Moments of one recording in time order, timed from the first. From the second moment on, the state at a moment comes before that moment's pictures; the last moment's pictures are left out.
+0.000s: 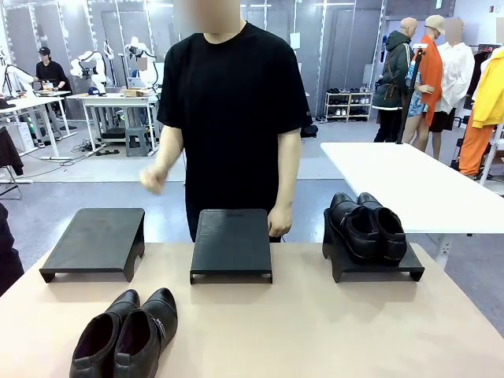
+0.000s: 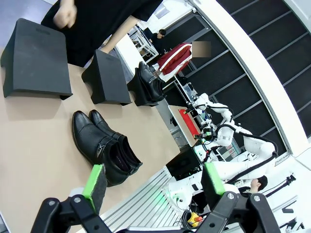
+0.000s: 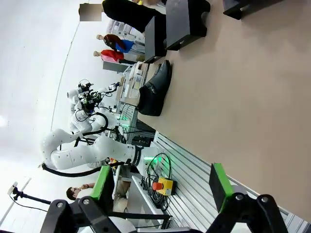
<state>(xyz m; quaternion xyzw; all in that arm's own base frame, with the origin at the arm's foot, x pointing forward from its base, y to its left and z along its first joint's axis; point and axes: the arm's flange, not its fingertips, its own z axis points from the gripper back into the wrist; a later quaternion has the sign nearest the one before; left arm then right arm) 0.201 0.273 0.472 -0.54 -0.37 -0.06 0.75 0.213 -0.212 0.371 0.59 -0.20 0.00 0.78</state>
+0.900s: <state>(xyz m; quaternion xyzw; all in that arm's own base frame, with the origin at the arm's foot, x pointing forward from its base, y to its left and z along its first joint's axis) 0.201 0.273 0.472 -0.54 -0.37 -0.06 0.75 0.213 -0.212 0.371 0.59 -0.19 0.00 0.78</state>
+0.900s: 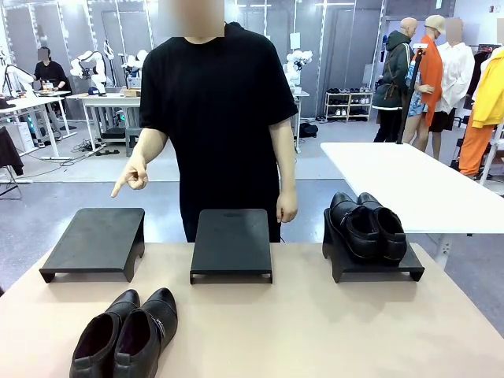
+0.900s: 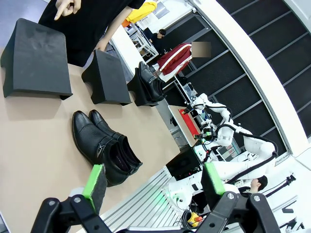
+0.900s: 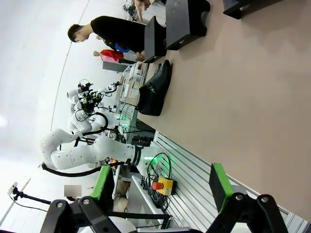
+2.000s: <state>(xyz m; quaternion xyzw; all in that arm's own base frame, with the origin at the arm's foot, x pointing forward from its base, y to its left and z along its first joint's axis) 0.217 0.259 0.490 -0.52 -0.34 -0.03 0.79 0.213 -0.212 0.372 0.59 -0.19 0.00 0.78</state>
